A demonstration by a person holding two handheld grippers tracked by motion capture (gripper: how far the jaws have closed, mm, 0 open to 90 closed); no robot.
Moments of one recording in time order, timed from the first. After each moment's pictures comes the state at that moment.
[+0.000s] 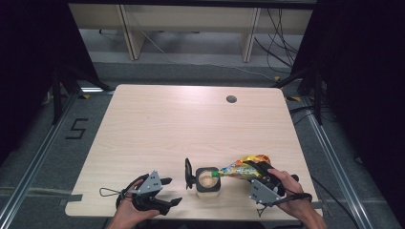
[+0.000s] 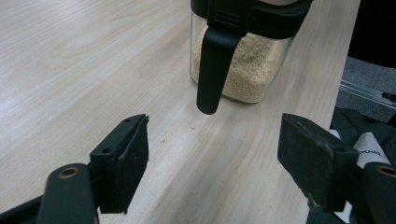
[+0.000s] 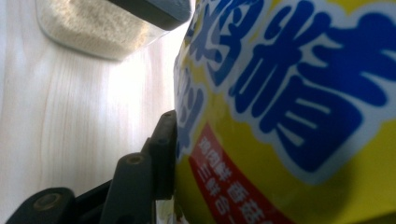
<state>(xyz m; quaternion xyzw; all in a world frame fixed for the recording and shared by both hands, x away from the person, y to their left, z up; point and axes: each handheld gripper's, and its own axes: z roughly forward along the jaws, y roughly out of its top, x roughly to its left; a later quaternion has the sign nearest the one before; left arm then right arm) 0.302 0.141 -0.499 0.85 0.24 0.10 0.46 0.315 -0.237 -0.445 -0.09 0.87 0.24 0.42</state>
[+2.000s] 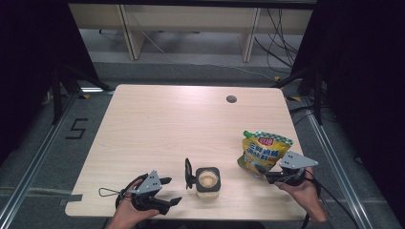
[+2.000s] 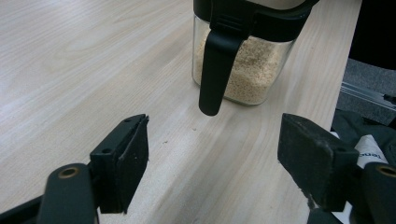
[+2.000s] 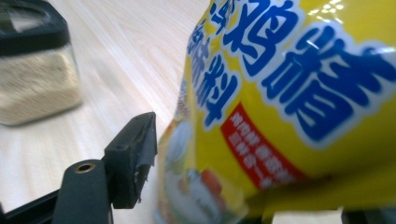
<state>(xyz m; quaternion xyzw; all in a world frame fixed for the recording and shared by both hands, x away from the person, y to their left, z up) 0.301 0.142 -0.499 0.84 0.26 0.10 0.47 0.359 -0.313 -0.472 0.24 0.81 0.47 0.25</state>
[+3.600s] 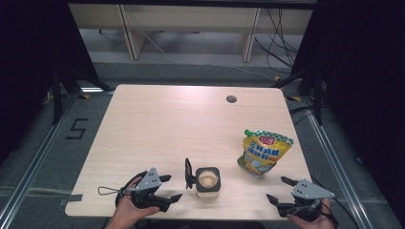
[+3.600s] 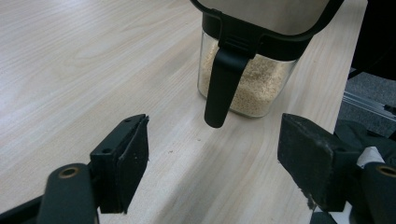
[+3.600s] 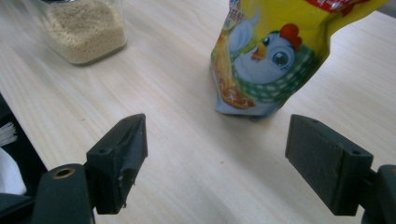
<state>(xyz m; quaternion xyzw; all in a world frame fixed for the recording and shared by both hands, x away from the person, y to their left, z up) 0.303 0.141 -0.491 0.83 0.27 0.10 0.47 0.272 -0.325 -0.476 0.32 0.82 0.40 0.23</state>
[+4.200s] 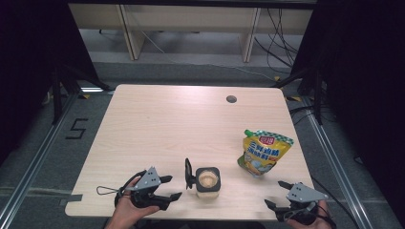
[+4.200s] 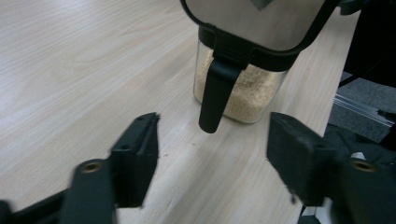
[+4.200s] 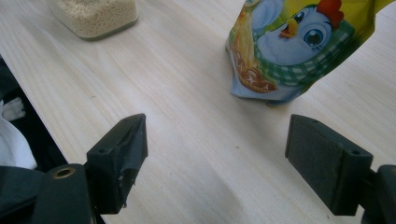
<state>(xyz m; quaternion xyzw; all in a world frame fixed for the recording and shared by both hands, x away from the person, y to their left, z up) 0.302 0.142 -0.481 0.83 0.27 0.09 0.47 0.268 -0.318 -0.482 0.31 0.85 0.37 0.22</state>
